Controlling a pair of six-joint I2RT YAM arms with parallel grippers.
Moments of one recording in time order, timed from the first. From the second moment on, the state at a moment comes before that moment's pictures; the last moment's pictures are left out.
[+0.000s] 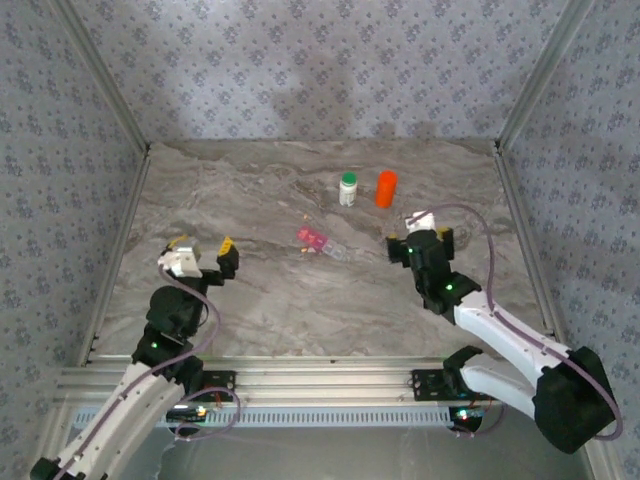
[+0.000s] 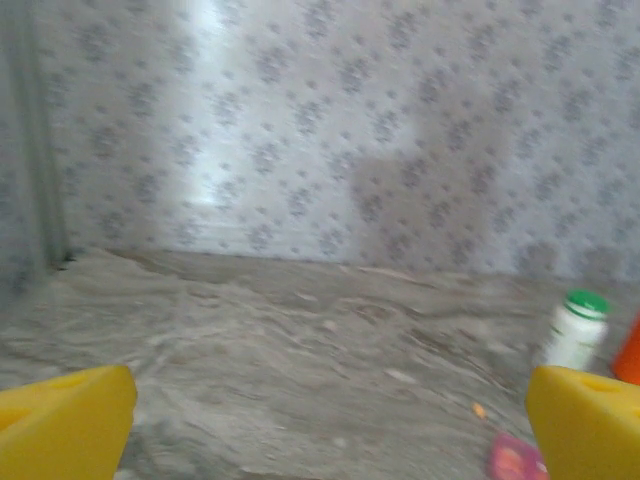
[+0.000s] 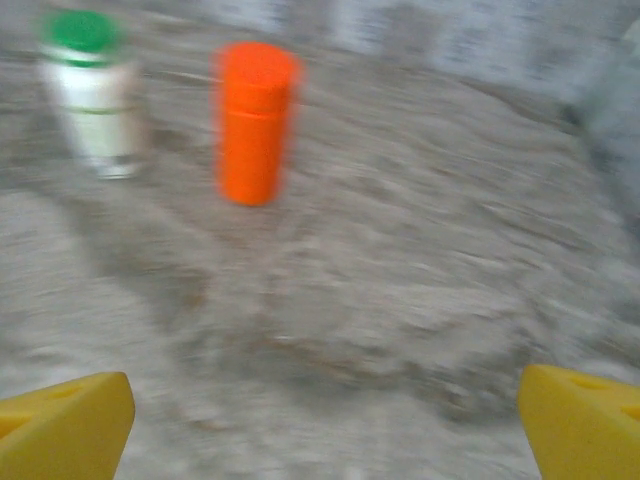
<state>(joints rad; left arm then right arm) -0.46 0.30 0.18 0.19 -0.38 -0.12 0.49 1.01 0.51 -0.03 0.58 0.06</state>
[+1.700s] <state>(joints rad) -0.01 1.54 0.39 0.75 -0.15 -0.05 -0.04 1.53 0.38 0.75 0.00 -0.04</state>
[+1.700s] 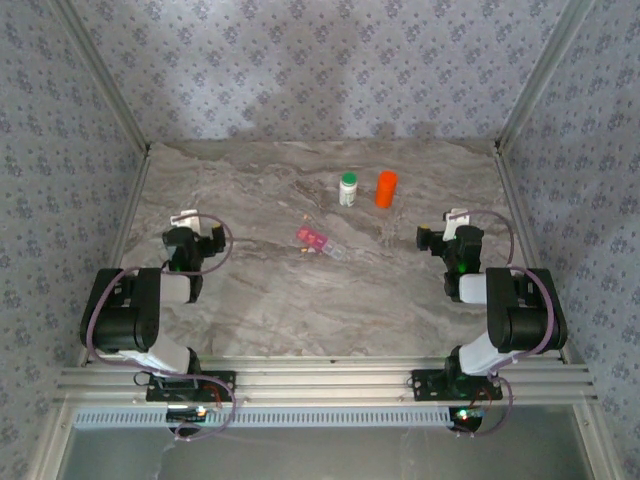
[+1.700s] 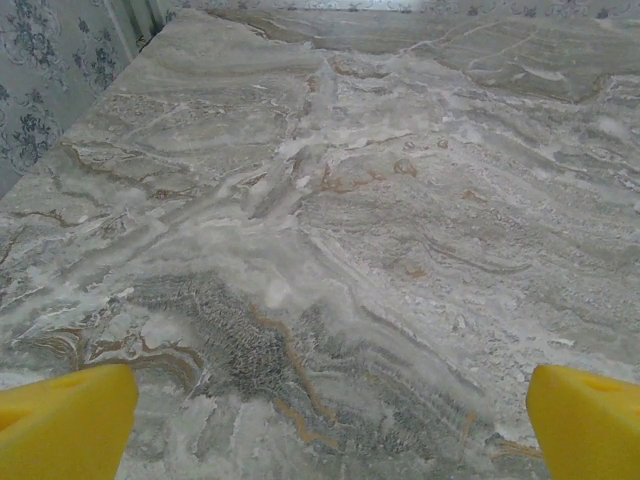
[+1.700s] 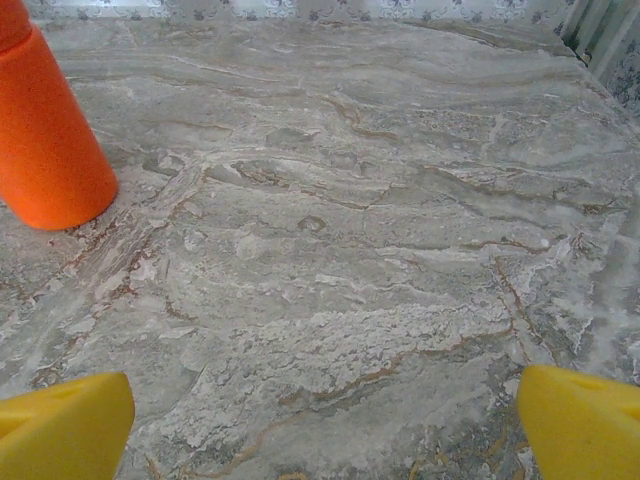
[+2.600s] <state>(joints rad) 0.00 1.54 0.39 0.73 -0.12 -0.04 -0.04 1.53 0.38 0.75 0.00 -0.04</state>
